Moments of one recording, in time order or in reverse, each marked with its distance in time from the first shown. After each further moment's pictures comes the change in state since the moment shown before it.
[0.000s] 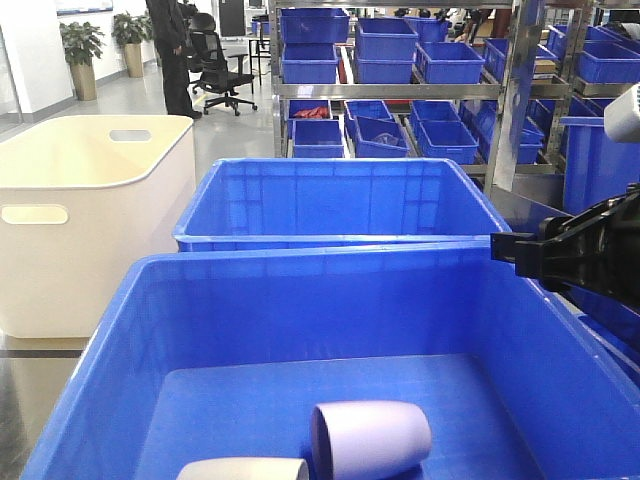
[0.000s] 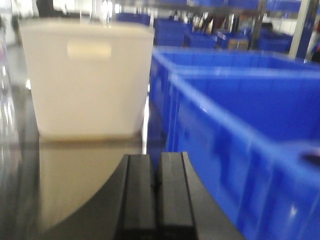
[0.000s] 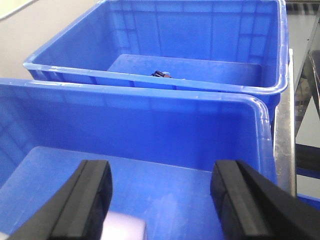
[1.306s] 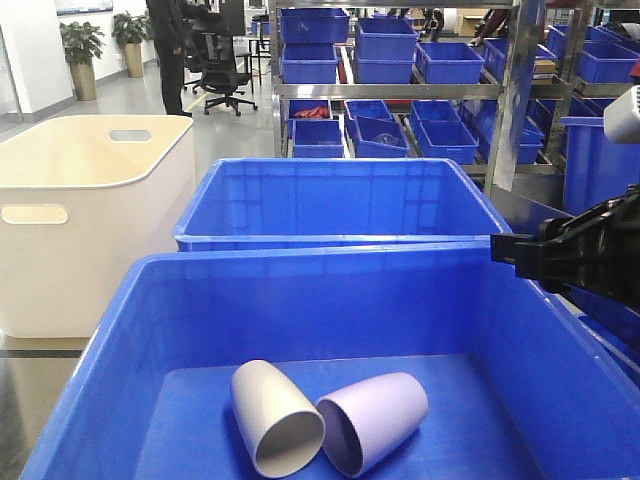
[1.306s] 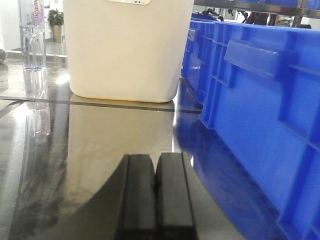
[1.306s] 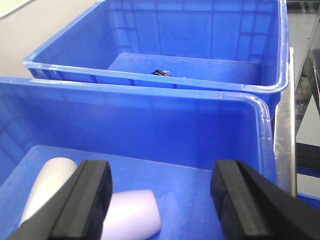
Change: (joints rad) left arm 0.136 -0.153 0.327 0.002 -0.205 -0.019; right arm 0.000 0.000 0.000 0.000 0.004 0.000
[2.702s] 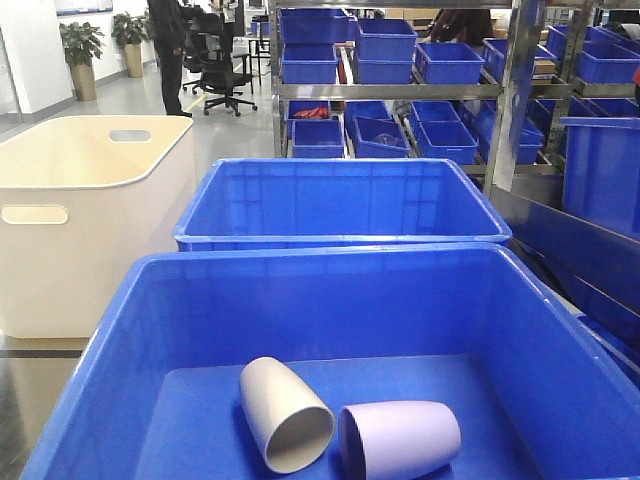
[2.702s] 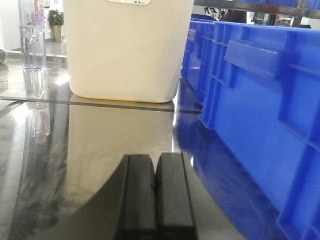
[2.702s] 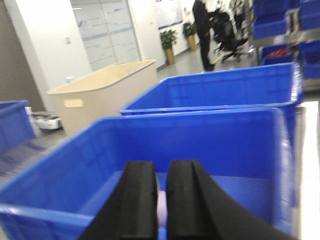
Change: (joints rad) left arm 0.000 0.000 0.000 0.000 0.000 0.000; right arm 0.000 -0.844 0.470 0.153 -0.003 0.001
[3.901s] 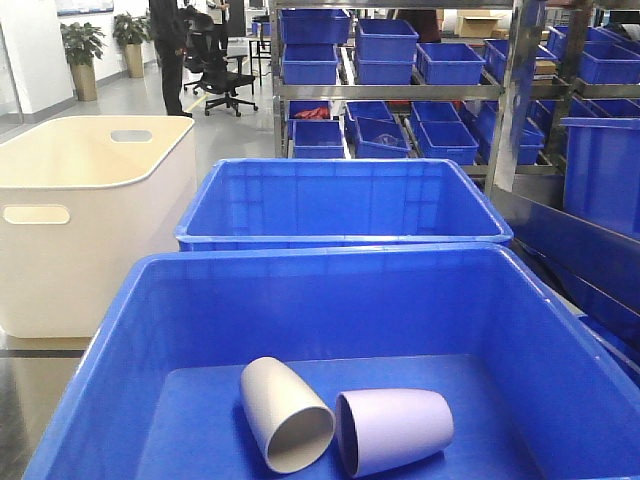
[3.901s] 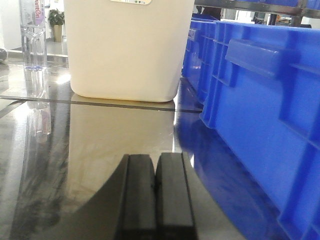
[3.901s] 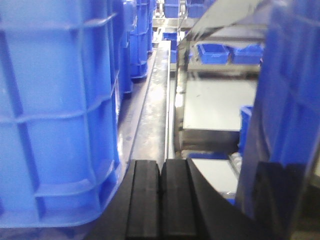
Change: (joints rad) left arm 0.000 0.000 0.000 0.000 0.003 0.000; right arm -0.248 -0.311 0.791 -0.457 -0.417 0.165
